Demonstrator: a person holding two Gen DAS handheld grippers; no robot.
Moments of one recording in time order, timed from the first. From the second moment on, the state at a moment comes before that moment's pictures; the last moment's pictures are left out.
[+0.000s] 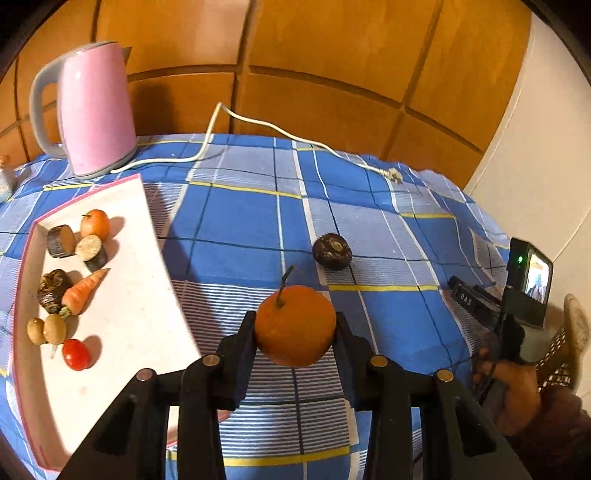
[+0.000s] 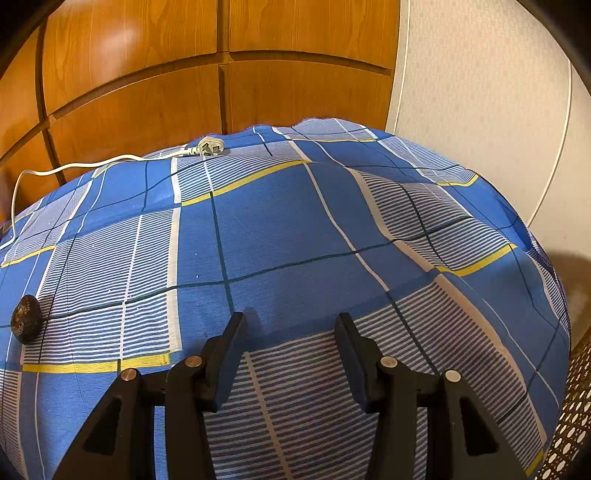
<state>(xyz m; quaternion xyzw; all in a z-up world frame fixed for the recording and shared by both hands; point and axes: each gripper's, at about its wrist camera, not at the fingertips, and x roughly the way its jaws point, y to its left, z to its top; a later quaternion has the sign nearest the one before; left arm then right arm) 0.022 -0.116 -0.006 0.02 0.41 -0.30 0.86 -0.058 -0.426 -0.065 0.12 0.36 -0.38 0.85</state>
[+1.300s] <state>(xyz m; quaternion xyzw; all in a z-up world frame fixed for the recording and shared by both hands) 0.074 0.012 -0.024 -0.09 0.41 -0.13 0.90 -0.057 -0.425 -0.065 0.12 0.36 -0.38 0.85</state>
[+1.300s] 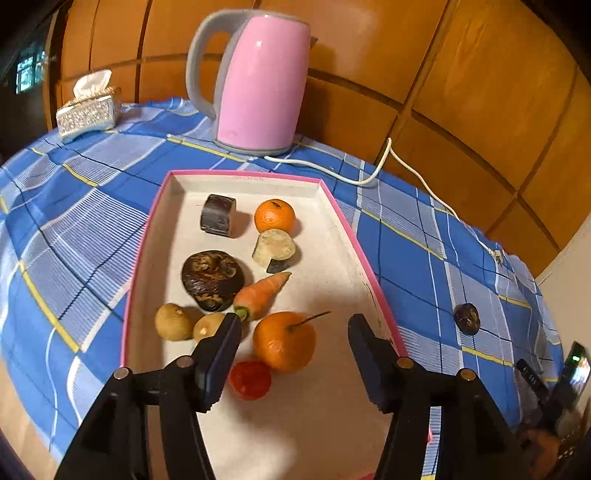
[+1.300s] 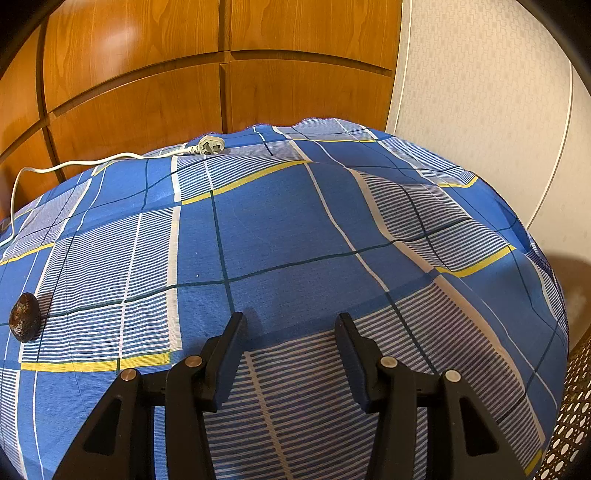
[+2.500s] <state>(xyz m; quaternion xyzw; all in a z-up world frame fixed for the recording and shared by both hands) 0.027 0.042 -0.026 -0.09 0.41 -0.05 0.90 -0.053 -0.424 -0.063 0.11 0.37 -0.37 0.84</state>
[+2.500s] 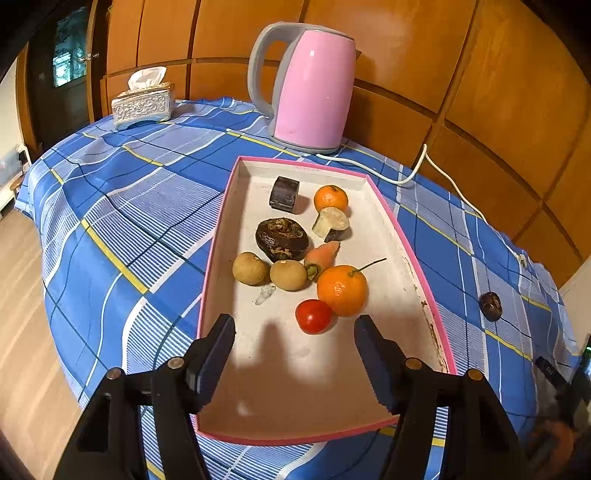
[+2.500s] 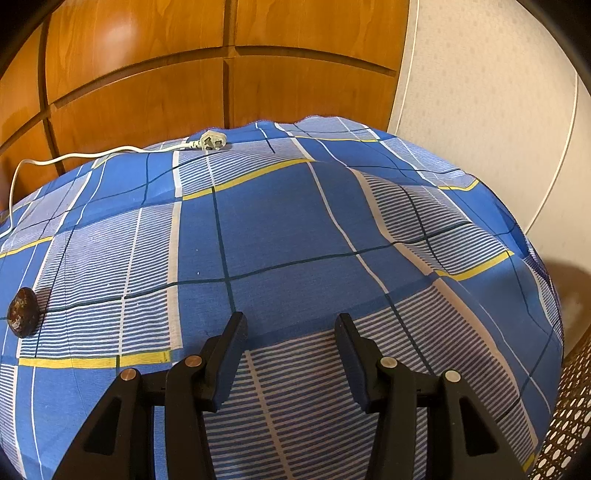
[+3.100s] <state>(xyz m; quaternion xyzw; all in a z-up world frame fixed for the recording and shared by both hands) 0.026 0.052 -0.026 -0.10 0.41 -0.03 0.90 0.013 -0.347 -0.042 0.14 0.41 -0.09 0.90</state>
